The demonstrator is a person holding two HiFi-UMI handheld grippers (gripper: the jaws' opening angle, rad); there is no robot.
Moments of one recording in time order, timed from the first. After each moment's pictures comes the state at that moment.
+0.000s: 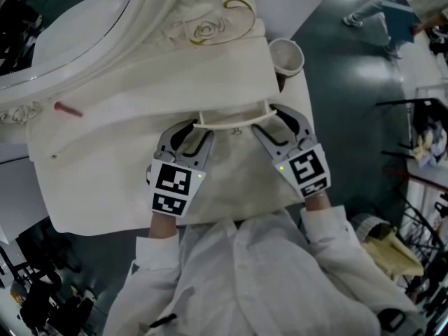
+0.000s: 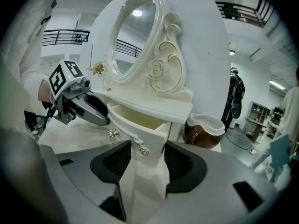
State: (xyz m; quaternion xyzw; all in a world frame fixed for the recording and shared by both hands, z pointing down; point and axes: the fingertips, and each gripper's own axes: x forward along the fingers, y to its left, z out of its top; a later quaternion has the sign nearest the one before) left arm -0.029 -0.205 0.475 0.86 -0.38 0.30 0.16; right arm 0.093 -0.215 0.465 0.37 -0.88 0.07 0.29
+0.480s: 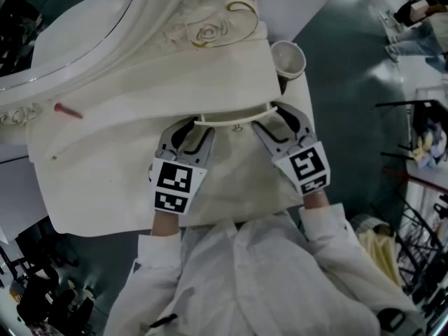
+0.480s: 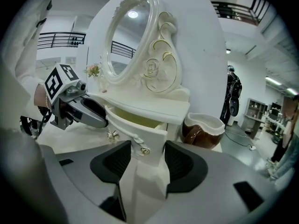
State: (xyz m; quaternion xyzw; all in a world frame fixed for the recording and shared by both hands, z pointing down) left arm -0.031 -0.216 0.477 0.86 -0.40 0.28 0.16; right arm 0.091 -0.228 0.468 0.38 -0.88 0.08 0.27
